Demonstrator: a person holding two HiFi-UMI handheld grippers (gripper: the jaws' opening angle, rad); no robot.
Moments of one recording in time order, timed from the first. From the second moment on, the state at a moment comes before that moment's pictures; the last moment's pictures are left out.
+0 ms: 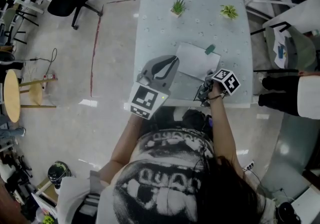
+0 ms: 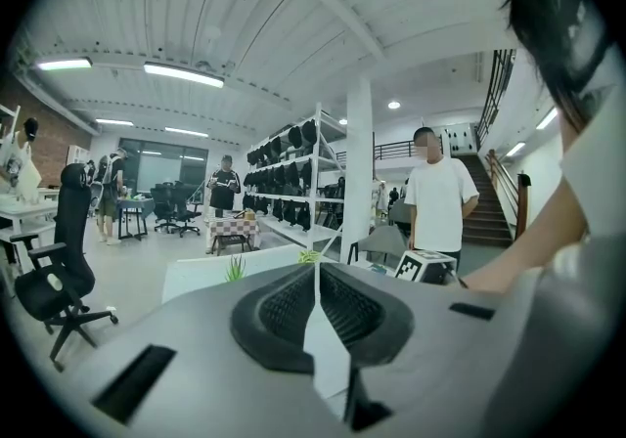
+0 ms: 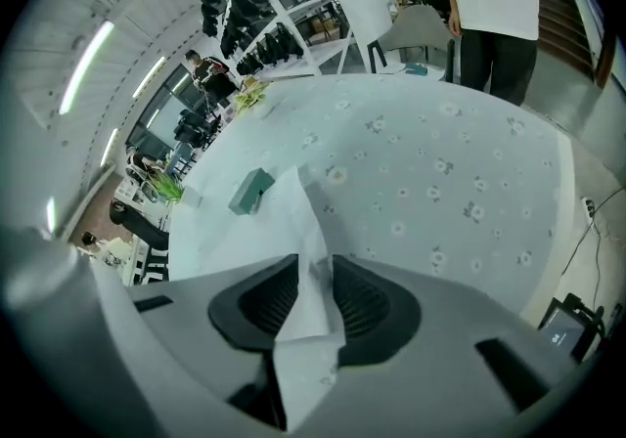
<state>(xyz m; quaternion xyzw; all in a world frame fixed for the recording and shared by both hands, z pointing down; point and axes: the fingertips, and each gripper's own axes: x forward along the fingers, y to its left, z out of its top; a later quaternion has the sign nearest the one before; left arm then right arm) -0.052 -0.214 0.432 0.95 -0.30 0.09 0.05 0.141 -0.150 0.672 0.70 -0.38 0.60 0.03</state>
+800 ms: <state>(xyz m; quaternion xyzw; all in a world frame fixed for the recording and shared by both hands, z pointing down) -0.060 -0.227 0.441 0.94 -0.31 0.09 0.06 0.131 -0.189 0.668 0.58 -0.61 0.43 0.32</state>
